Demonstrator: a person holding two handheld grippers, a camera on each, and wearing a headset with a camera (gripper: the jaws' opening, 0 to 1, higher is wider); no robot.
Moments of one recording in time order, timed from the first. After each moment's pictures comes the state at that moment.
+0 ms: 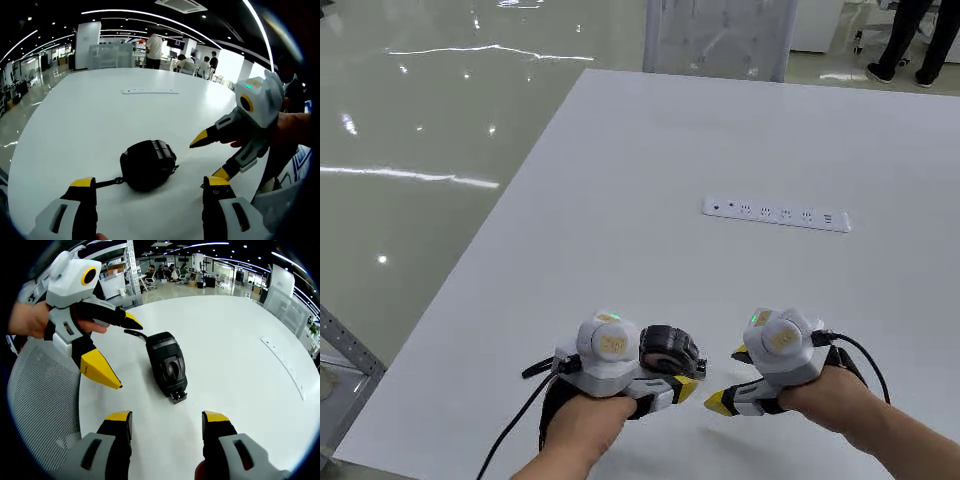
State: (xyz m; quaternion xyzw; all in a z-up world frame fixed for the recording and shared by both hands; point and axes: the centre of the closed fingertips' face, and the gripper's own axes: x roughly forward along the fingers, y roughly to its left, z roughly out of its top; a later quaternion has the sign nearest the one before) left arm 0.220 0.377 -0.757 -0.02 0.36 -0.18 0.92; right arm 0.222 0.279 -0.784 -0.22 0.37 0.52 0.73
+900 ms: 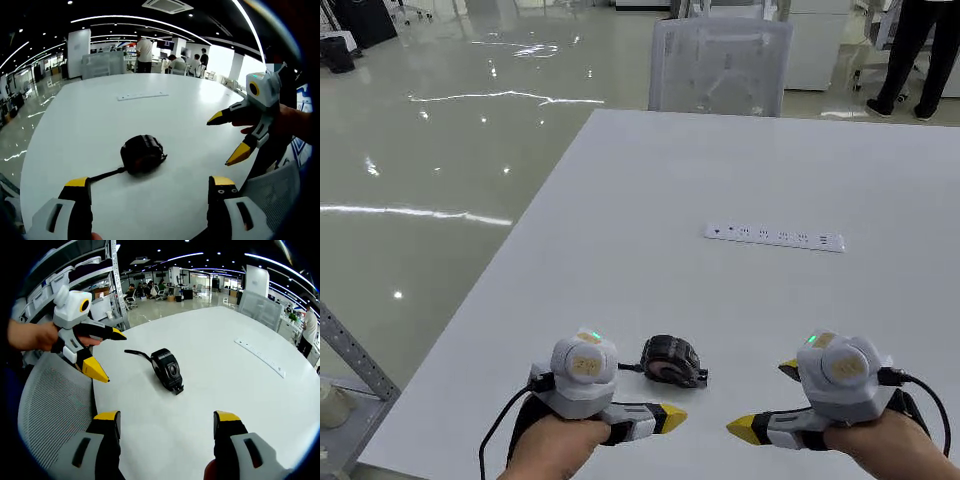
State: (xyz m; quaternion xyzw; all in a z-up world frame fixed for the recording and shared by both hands) left arm 0.172 0.386 -0.719 0.02 0.34 -0.20 0.92; right arm 0.183 0.234 -0.723 -0.15 0.34 0.46 0.80
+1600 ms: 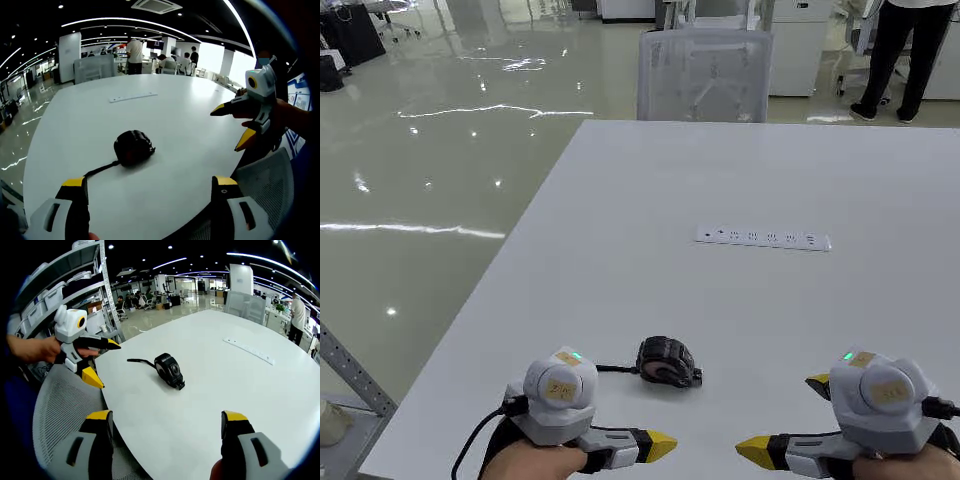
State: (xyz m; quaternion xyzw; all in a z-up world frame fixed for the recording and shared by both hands) left arm 0.138 0.387 -0.705 0.03 0.34 -0.24 0.91; right arm 0.146 0.211 -0.691 -0.10 0.33 0.43 0.83
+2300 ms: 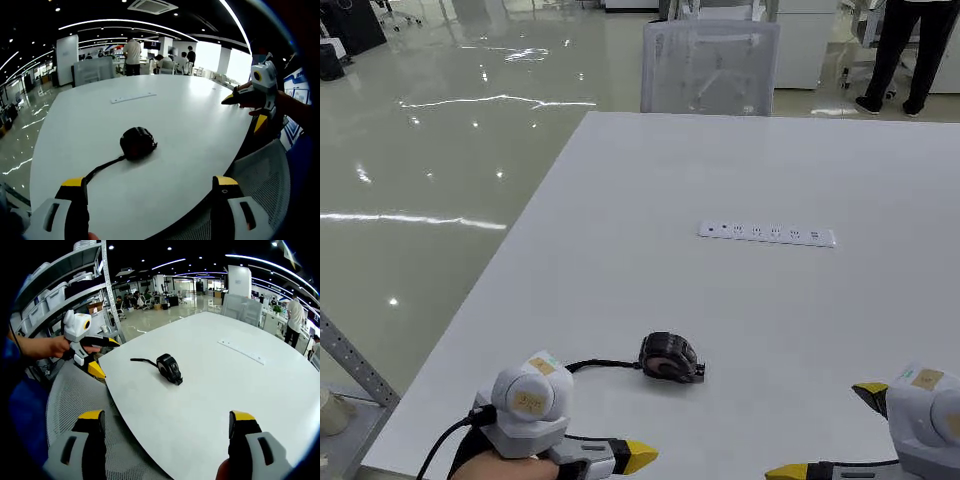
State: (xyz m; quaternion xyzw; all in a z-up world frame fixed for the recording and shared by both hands) left arm 0.117 0.413 -0.693 0.05 0.33 -0.24 0.91; right arm 0.118 0.178 -0.658 -0.11 0.33 0.42 0.84
